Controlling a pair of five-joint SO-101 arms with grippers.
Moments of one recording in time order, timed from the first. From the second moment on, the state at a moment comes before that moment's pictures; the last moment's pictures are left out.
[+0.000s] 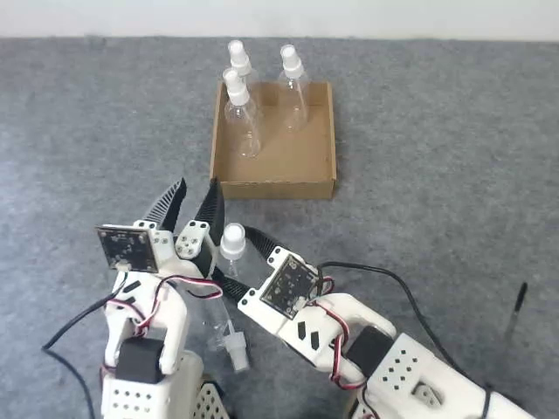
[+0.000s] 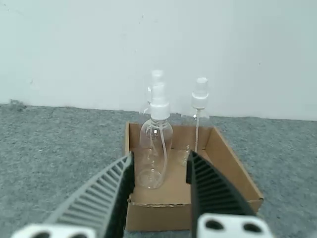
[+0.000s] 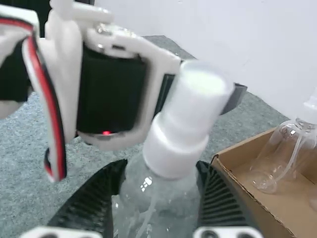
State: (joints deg) left arm 1.8 -103.3 89.6 37.2 12.5; right arm -56.2 -65.8 84.1 4.6 8.9
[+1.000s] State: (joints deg) left arm -18.7 -103.3 95.3 28.4 19.9; right arm -40.7 -65.8 74.4 7.8 0.7
